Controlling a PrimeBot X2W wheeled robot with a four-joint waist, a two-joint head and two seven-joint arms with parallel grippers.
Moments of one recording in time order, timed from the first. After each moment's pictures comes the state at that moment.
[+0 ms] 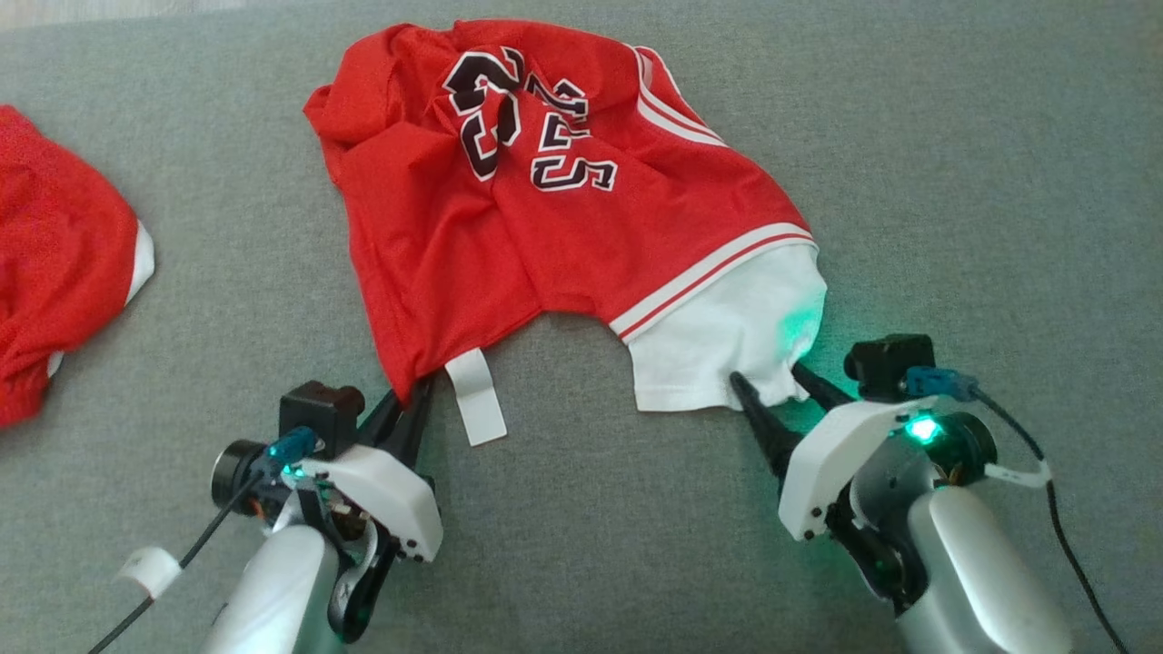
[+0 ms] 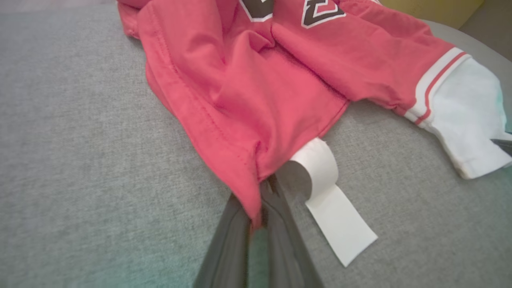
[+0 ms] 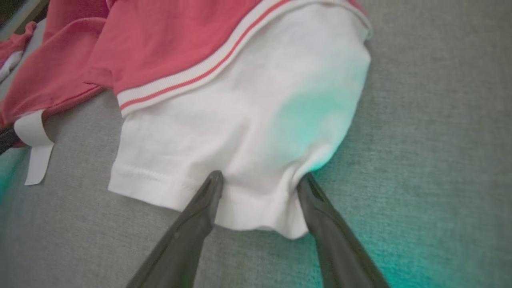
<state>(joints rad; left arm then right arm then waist) -0.26 0.15 -0.32 0.36 -0.30 -0.12 0.12 -0.20 -0.06 0.27 0.27 0.28 0.12 0.37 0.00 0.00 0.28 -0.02</state>
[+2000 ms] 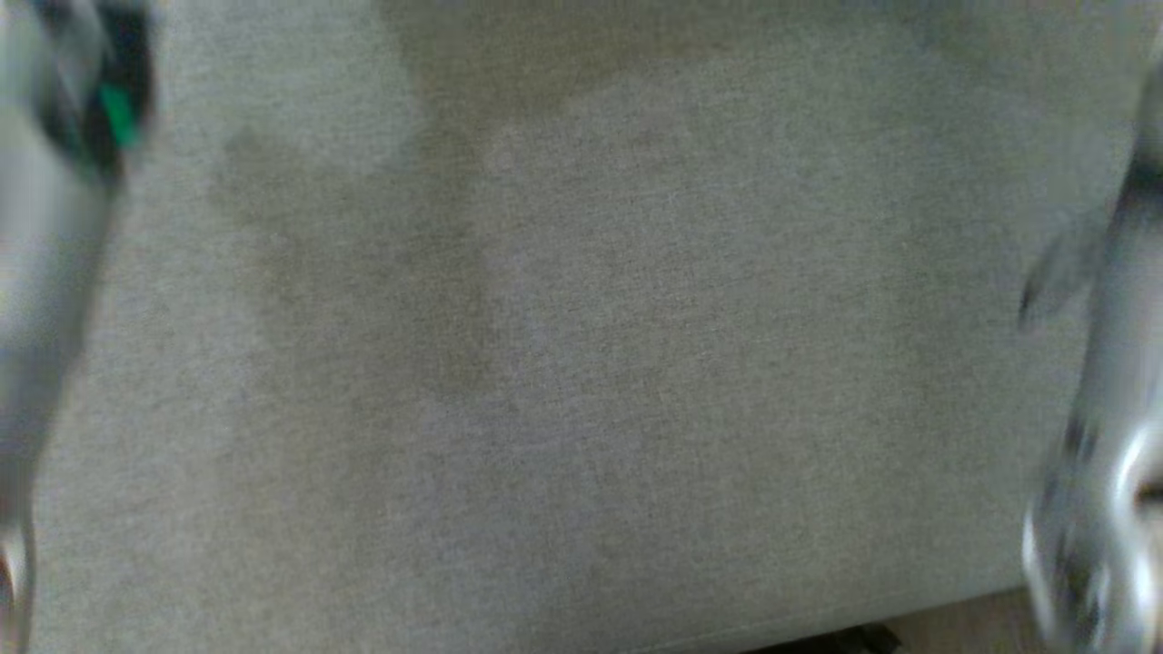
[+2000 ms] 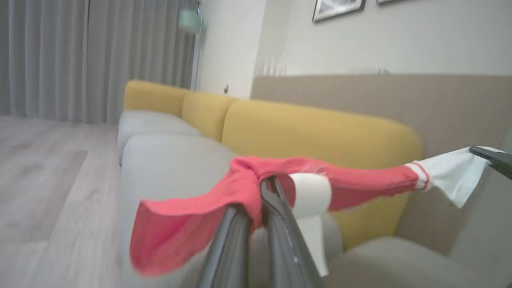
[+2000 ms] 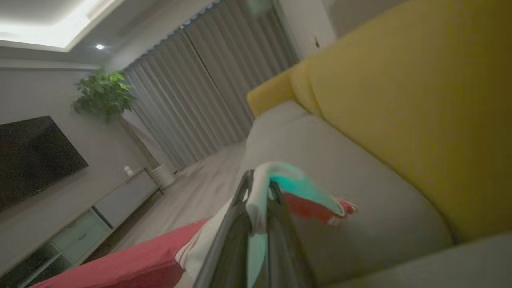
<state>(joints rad) -1.21 0.42 -0.54 0.39 -0.79 -0.13 -0.15 -1.14 -0.06 -0.11 0.29 0.59 0.12 0.25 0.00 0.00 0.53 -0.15</state>
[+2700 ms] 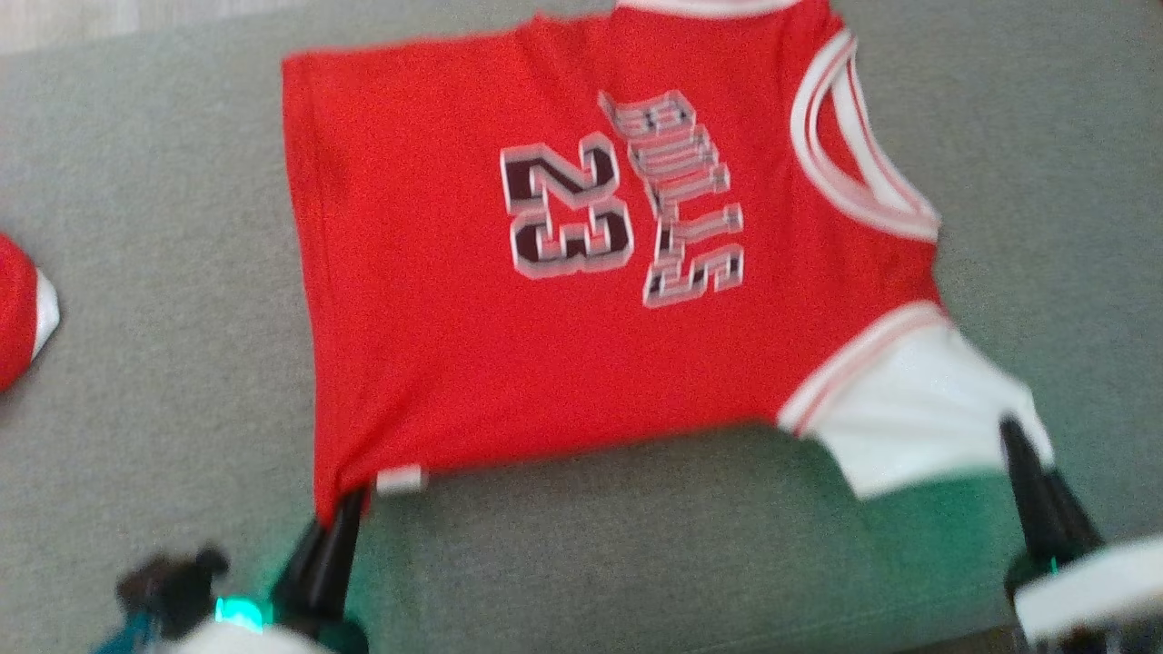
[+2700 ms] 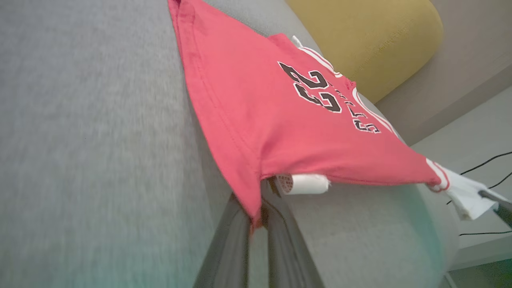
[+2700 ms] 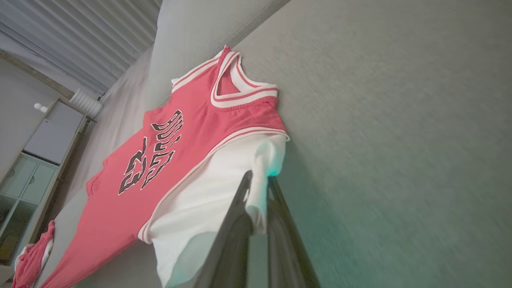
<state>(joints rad) -0.01 0.55 -0.65 0.00 -1.01 0.01 -0.25 0.23 -0.04 -0.15 -0.22 0.71 0.12 0.33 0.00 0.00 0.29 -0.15</state>
